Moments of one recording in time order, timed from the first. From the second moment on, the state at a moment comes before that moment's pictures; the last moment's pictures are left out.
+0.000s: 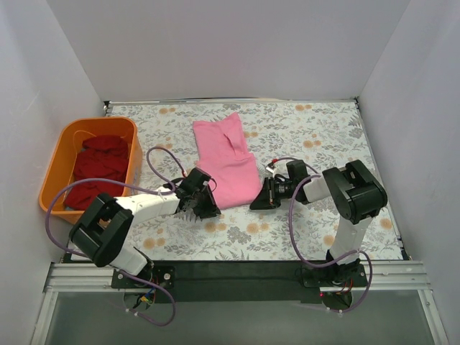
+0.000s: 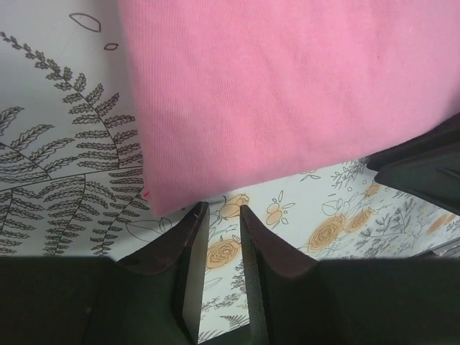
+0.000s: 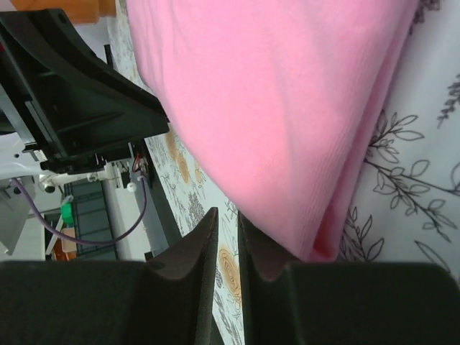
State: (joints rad) left arm -0.68 1.49 0.70 -0.24 0.09 -1.01; right arm 0.38 1.86 0.63 0.40 -1.00 0.65
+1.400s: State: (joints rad) left arm -0.58 1.41 0.68 -0.27 0.03 -1.03; right arm 0.32 1.80 0.64 0.35 -0.89 0.62
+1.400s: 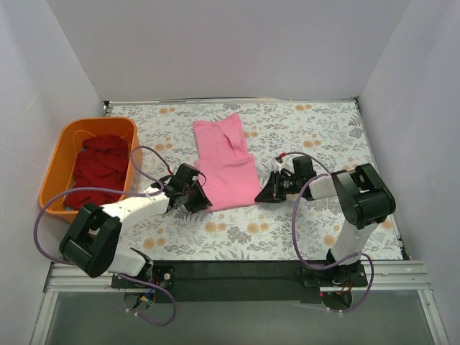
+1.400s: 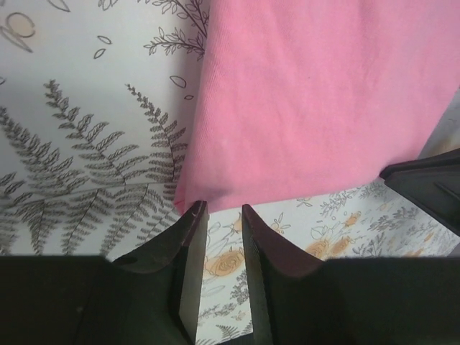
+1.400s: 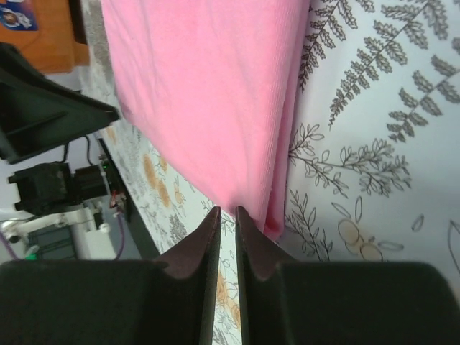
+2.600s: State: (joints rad) left arm -0.68 1.58 0.87 -0.47 -0.17 -1.02; right arm 0.59 1.59 0.89 -0.35 -0.20 0.32
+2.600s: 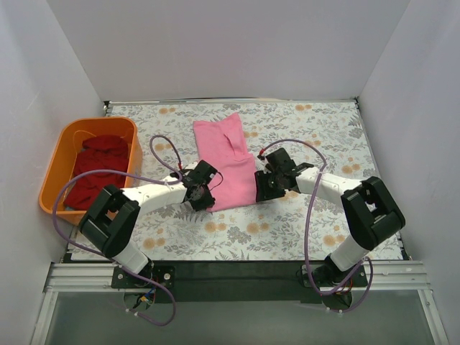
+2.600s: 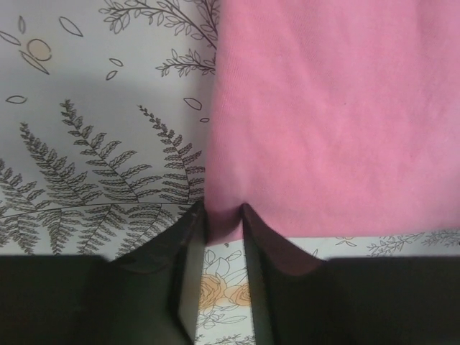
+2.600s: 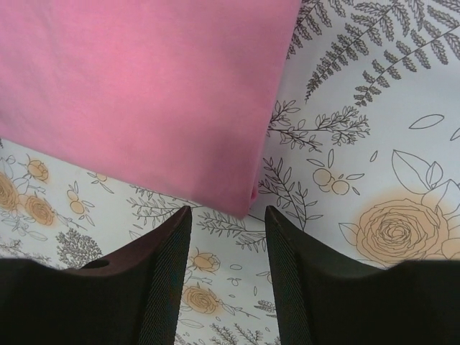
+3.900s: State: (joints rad) left arm -0.68 1.57 0.87 -0.51 -0.09 -0.98; right arm 0.63 1.71 1.02 -0.51 -0.12 0.29
